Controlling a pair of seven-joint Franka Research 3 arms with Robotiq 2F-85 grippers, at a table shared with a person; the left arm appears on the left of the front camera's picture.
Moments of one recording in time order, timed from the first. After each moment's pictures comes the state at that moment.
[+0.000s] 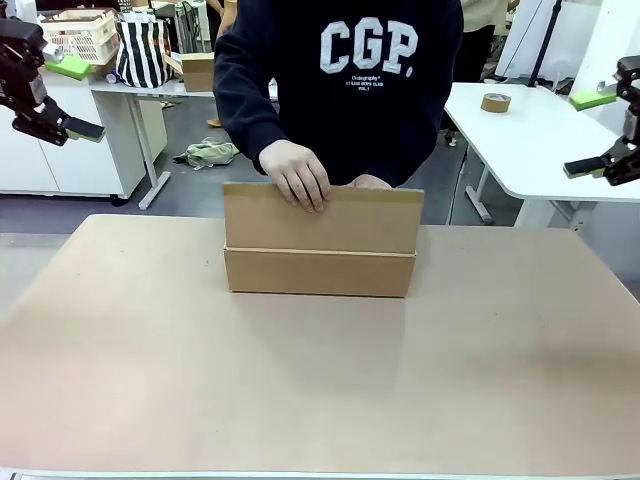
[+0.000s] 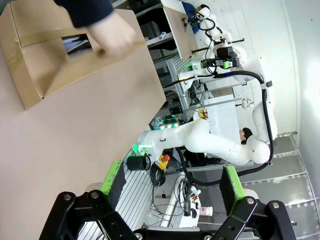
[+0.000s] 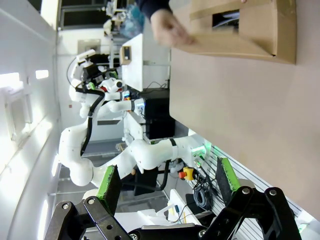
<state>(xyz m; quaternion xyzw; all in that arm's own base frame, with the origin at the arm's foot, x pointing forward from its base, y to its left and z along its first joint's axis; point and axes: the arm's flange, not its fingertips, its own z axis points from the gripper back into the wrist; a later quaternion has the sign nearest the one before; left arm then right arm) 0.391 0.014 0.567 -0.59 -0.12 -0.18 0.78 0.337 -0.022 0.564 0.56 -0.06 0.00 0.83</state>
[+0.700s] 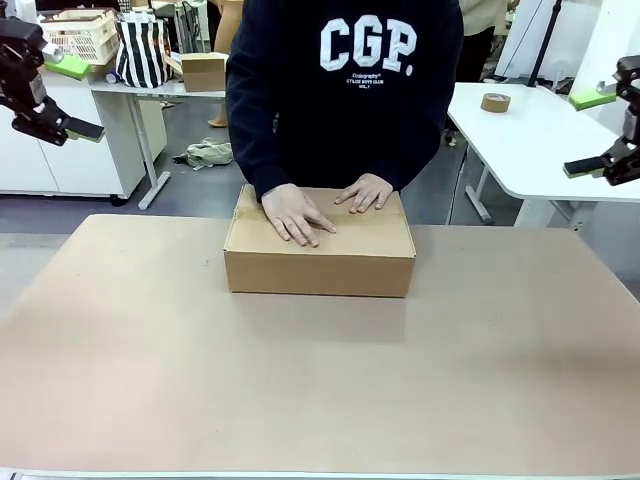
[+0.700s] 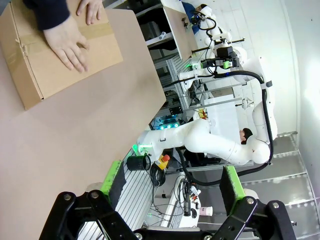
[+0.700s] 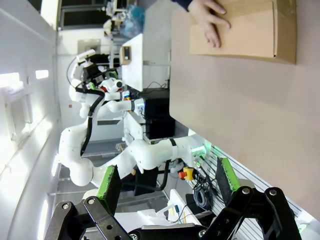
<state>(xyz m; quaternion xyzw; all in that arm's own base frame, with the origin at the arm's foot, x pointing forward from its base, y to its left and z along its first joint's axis) 0.391 0.014 0.567 -0.59 -0.12 -0.18 0.78 0.337 -0.022 0.564 0.56 -0.06 0.00 0.83</state>
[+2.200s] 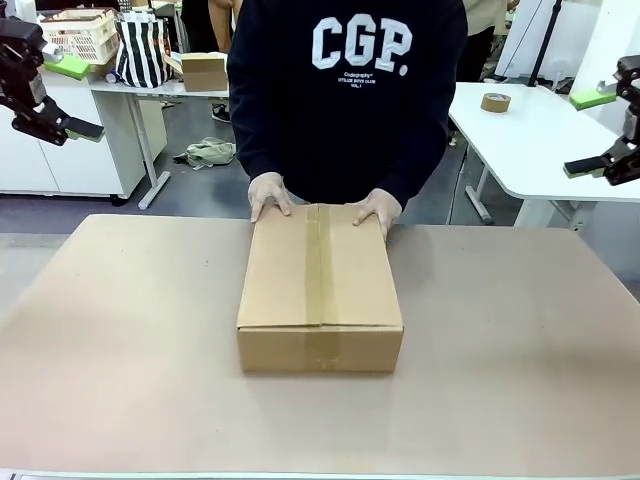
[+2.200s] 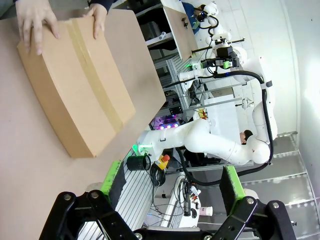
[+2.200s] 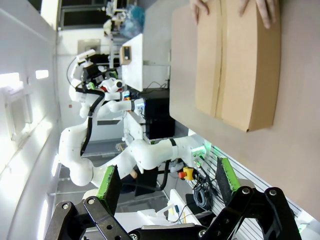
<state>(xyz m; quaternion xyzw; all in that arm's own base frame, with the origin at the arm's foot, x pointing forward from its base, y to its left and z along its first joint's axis) 0.391 0.014 0.567 -0.59 -0.12 -0.18 0.78 0.337 -0.022 0.564 0.56 -0.06 0.00 0.83</state>
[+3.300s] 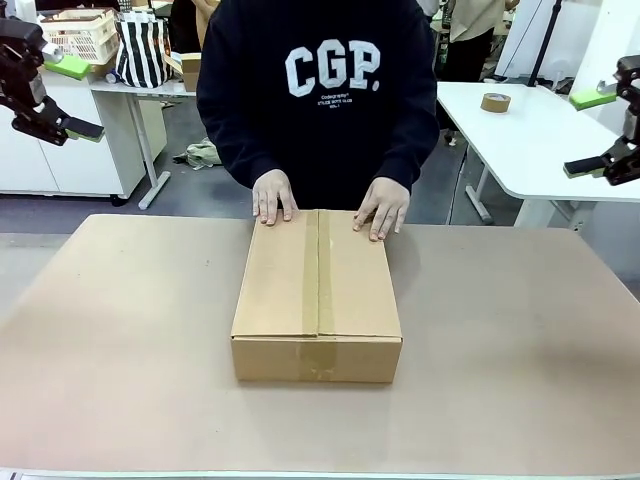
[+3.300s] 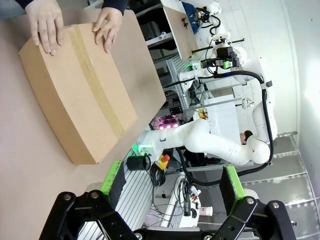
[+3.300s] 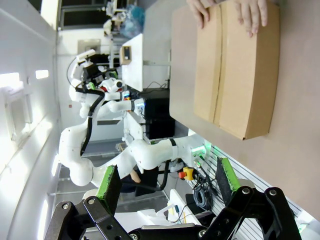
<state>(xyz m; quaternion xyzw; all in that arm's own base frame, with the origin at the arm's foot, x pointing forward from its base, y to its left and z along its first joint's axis) 0.391 0.014 0.567 -0.59 -0.12 -0.18 0.78 0.337 -0.022 0.564 0.56 -0.06 0.00 0.83</state>
